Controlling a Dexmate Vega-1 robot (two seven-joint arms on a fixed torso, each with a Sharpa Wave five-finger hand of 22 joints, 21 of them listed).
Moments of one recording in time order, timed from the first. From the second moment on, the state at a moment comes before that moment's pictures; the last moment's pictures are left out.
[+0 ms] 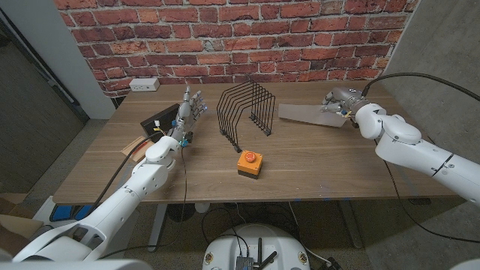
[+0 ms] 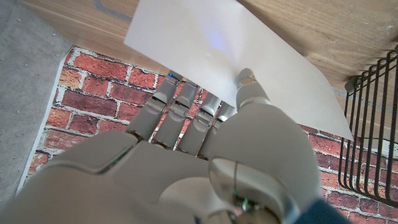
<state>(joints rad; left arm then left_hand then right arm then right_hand) 0.84 0.51 0.37 -1.31 -0.65 -0.28 -0.03 0.01 0.04 -0.03 0.14 0.31 0.07 -0.21 0.19 0.20 0.06 -0.11 0.21 0.20 0.13 -0.04 0.18 0.18 0.14 0.02 0.21 0.19 -0.77 -1.02 -0.57 -1.94 -0.45 -0.56 0.05 0.87 0.09 0.25 -0.15 0.17 0.95 -0.18 0.39 0.19 1.07 -0.21 0.21 0.29 0.91 -0.12 0.23 0.46 0.71 -0.07 0.30 0.19</state>
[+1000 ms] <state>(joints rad) 0.84 0.51 0.37 -1.31 -0.65 -0.28 -0.03 0.01 0.04 -0.03 0.14 0.31 0.07 -0.21 0.19 0.20 0.06 -0.11 0.21 0.20 0.13 -0.04 0.18 0.18 0.14 0.02 0.21 0.19 -0.78 -1.05 -0.58 -1.94 -0.45 -0.49 0.07 0.87 0.08 0.24 -0.16 0.17 0.93 -0.19 0.39 0.19 1.04 -0.21 0.19 0.29 0.86 -0.11 0.22 0.46 0.69 -0.06 0.29 0.19</state>
